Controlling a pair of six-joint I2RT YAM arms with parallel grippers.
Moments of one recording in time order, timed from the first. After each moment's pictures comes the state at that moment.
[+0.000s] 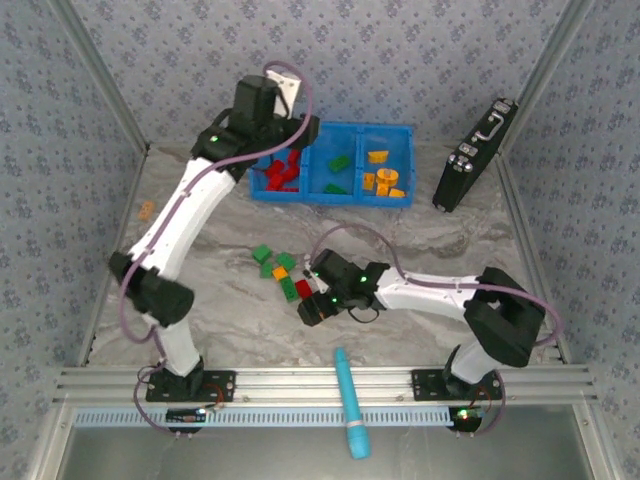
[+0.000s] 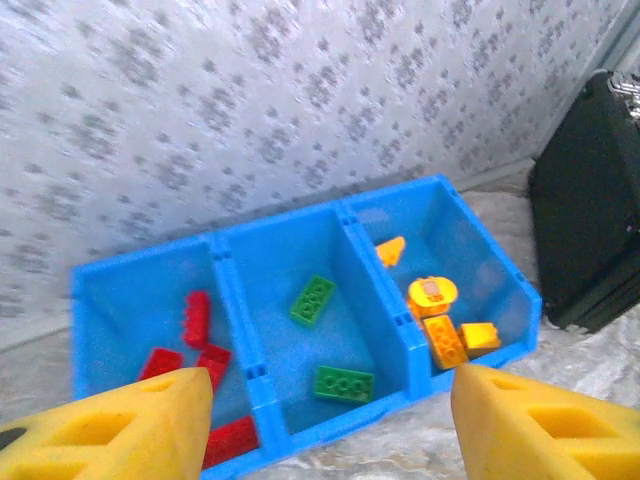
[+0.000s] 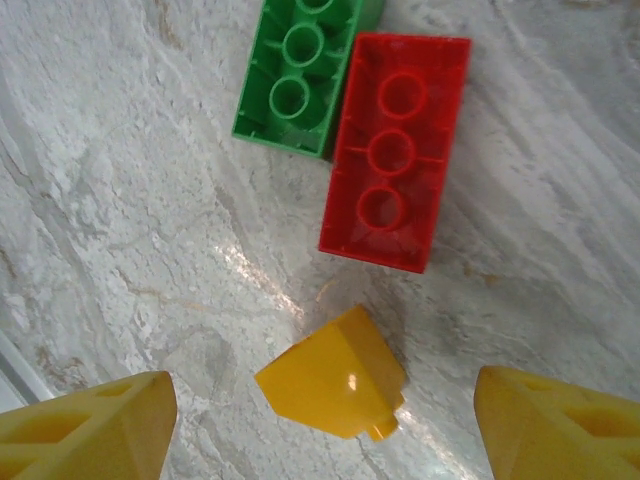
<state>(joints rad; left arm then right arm) -0.55 1.74 2.03 -0.70 -0.07 -0.11 1.02 1.58 0.93 -0.41 -0.12 0.40</state>
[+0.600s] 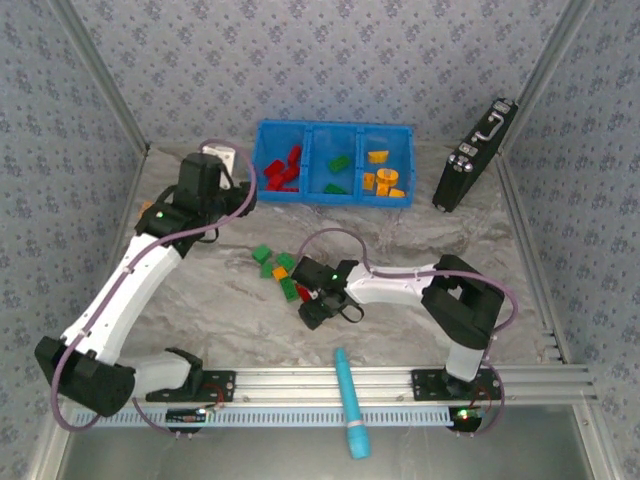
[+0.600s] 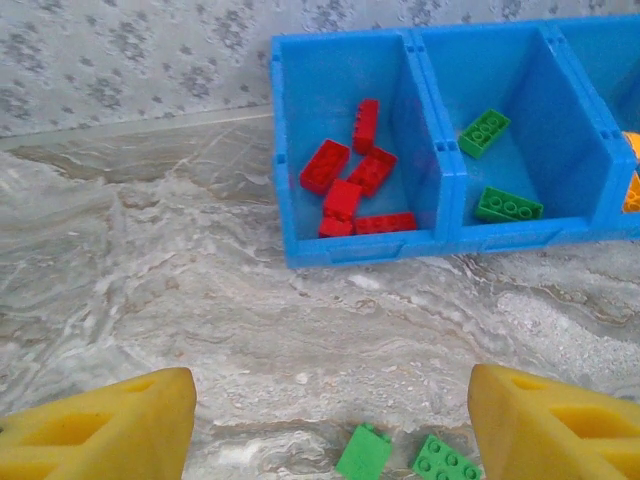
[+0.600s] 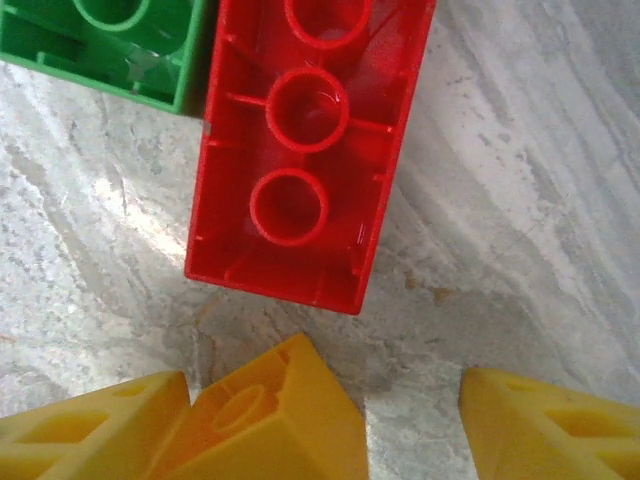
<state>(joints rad) -0.43 1.20 1.28 -0.67 -0.21 -0.17 1.05 1.78 1.07 -0.59 0.04 0.34</state>
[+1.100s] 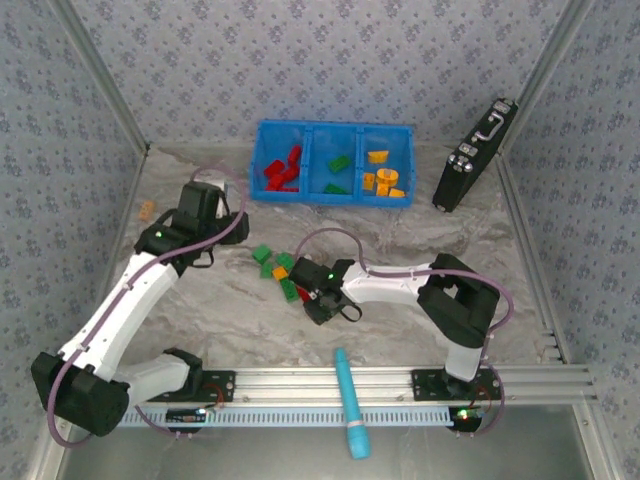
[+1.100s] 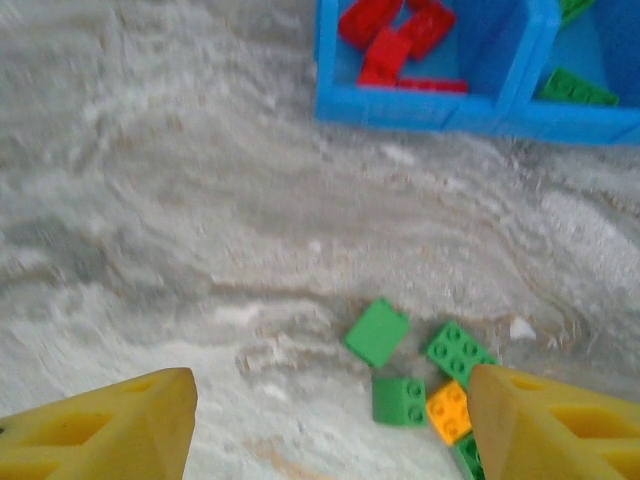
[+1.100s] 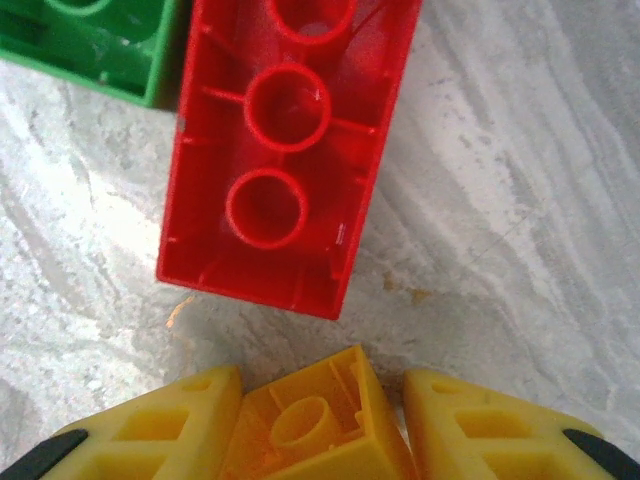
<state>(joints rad) -0.41 1.11 1.06 -0.77 -0.17 -0.36 1.06 1.80 1.10 -0.63 0.08 0.31</state>
